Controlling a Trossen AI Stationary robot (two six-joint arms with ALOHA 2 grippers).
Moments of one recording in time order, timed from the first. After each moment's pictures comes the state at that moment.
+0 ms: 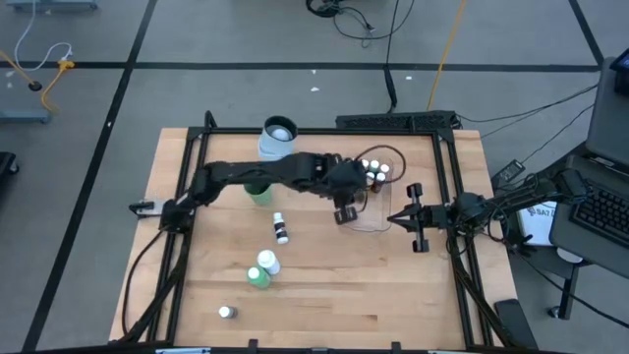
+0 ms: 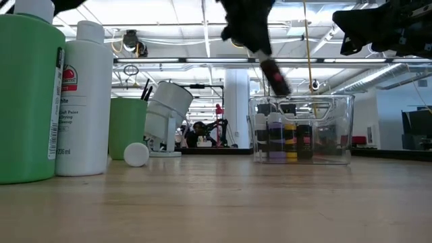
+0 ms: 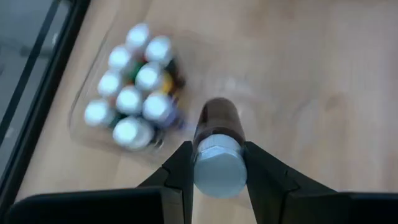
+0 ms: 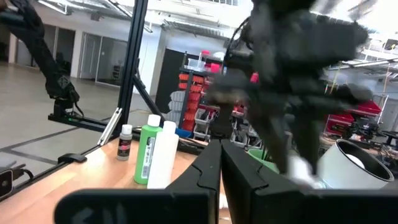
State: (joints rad) left arm 0.02 2.20 2.32 -1.08 -0.20 -0.10; right arm 0.21 0.61 0.01 0.84 0.08 -0.22
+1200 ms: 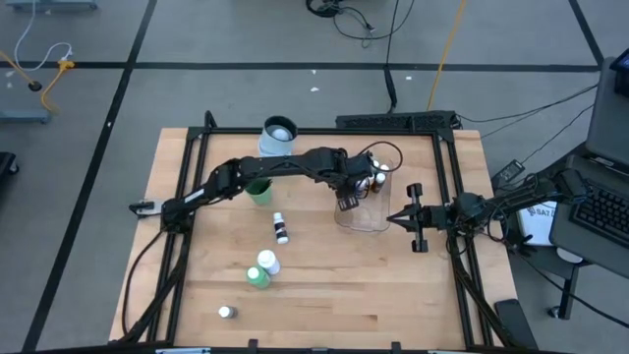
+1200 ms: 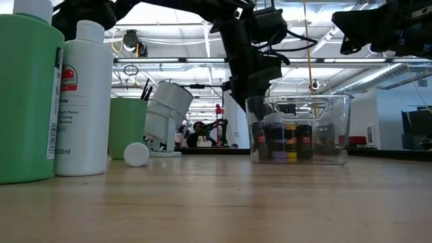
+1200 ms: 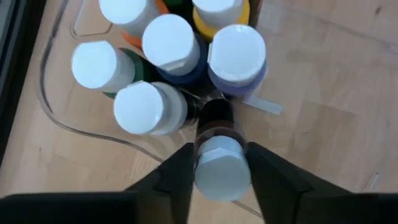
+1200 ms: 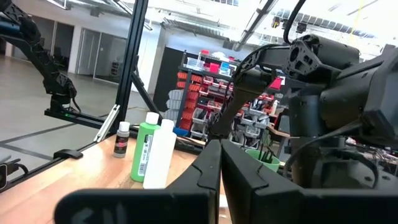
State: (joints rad) left arm 0.16 2.41 2.33 -1.09 -0.18 -0.08; right arm 0.21 0.62 0.01 0.84 0.08 -0.25
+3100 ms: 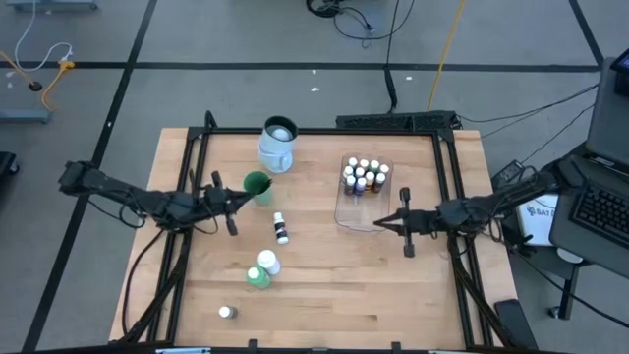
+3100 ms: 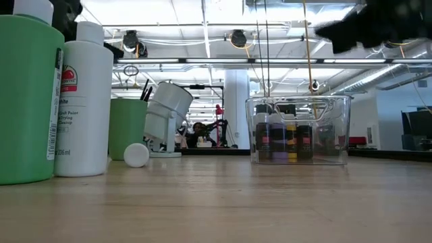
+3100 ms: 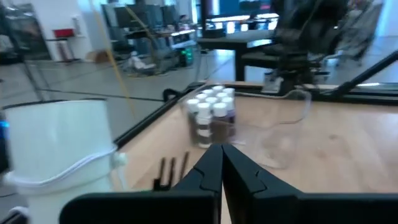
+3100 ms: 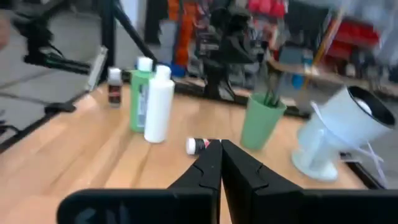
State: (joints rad) left arm -0.28 0.55 0.18 0.30 -0.63 0.02; right arm 0.31 0.77 0.24 0.46 0.28 -0.16
